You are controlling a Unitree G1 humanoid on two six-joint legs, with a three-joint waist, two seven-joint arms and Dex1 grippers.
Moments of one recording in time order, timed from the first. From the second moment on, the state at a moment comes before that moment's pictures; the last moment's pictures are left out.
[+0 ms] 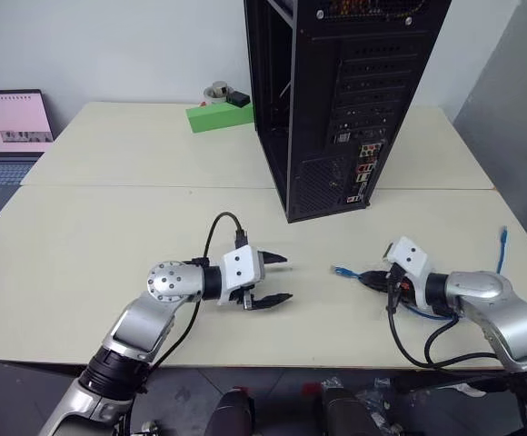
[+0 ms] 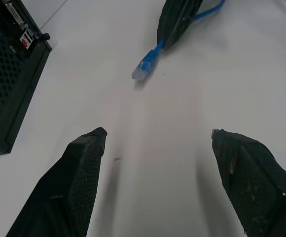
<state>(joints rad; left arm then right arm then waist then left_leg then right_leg) -0.34 0.56 -0.25 -0.14 -0.14 0.15 -1.01 -0.24 -0.74 0.12 -0.34 0.27 0.66 0.88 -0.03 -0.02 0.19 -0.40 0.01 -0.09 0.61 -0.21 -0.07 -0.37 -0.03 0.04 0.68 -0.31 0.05</state>
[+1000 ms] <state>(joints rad) -0.43 0.50 -0.31 -0.03 -0.13 0.12 -1.12 -0.40 -0.72 0.30 -0.41 0.26 0.66 0.94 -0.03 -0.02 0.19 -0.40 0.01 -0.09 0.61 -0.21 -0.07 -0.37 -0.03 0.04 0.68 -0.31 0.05</state>
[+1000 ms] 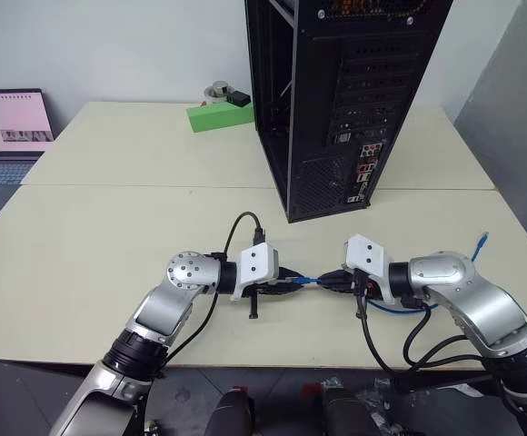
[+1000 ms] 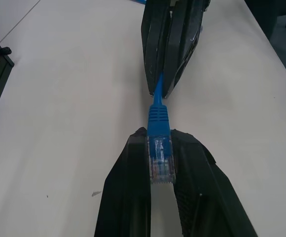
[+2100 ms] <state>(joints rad) -0.42 0.52 -0.30 0.00 -0.14 0.10 -1.09 -0.40 -0.72 0.30 -0.41 0.26 0.64 0.96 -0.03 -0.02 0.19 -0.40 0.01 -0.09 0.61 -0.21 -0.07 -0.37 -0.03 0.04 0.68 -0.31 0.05</state>
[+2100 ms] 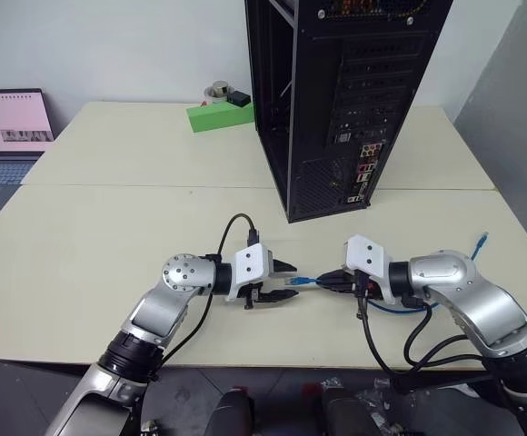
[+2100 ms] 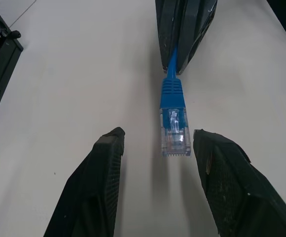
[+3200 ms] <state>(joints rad) -0.43 0.55 -0.30 0.29 0.18 -0.75 -0.88 -0.39 -0.74 0.10 -0.37 0.46 0.76 1.02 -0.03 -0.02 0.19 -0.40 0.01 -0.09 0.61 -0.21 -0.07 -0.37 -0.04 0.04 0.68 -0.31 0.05</state>
